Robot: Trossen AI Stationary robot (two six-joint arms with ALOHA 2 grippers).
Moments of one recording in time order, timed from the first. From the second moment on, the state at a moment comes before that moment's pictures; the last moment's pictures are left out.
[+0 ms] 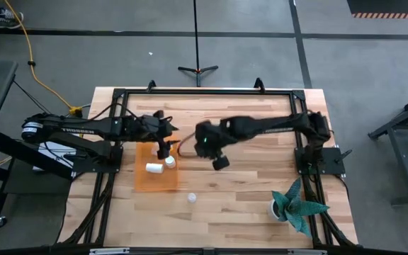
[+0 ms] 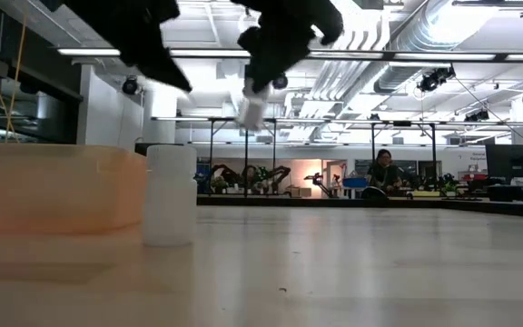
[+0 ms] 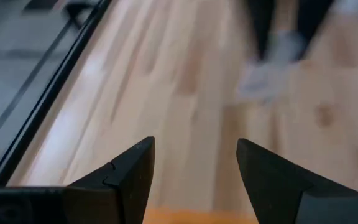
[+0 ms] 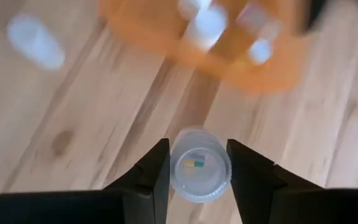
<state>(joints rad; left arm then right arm) 0.05 1.05 0.77 -0.34 -0.20 0.06 0.02 1.90 1.72 -0.83 -0.01 -0.45</state>
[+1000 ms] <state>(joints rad) 0.05 1.07 0.77 -0.25 -0.17 0.21 -0.09 1.89 1.72 -0.44 -0.14 -0.56</state>
